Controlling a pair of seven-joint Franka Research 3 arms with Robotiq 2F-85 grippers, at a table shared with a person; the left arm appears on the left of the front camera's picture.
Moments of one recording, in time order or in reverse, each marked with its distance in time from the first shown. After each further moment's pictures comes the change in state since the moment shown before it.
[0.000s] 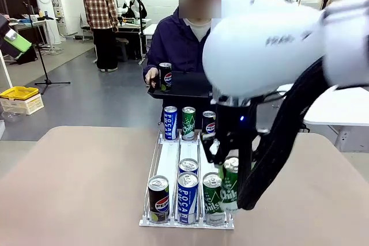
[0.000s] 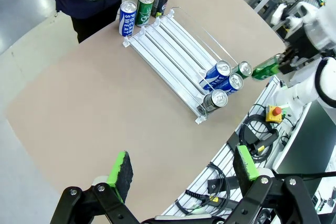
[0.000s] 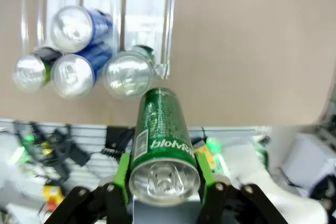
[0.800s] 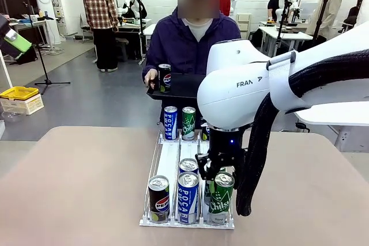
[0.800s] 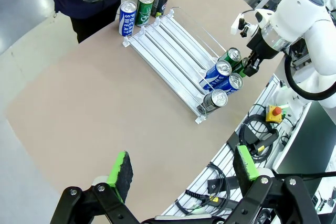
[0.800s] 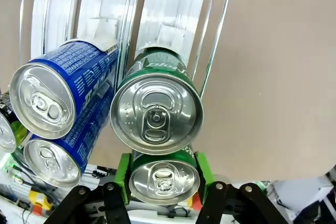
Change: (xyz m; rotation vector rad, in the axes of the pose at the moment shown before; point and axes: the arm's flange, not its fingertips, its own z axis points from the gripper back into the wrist) left arm 0.000 0.000 0.000 0.000 0.000 0.000; right arm 0.074 0.014 -0.116 0.053 0.064 0.143
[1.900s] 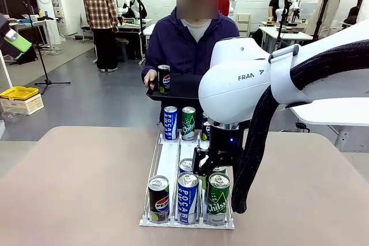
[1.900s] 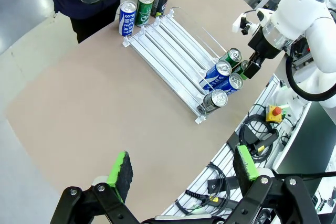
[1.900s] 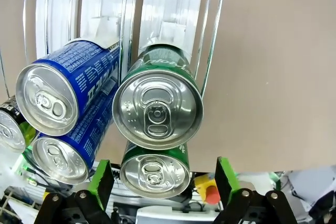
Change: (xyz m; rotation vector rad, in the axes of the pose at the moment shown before) left arm 0.000 0.000 0.000 0.000 0.000 0.000; right arm -0.001 -0.002 0.004 0.042 0.021 -0.072
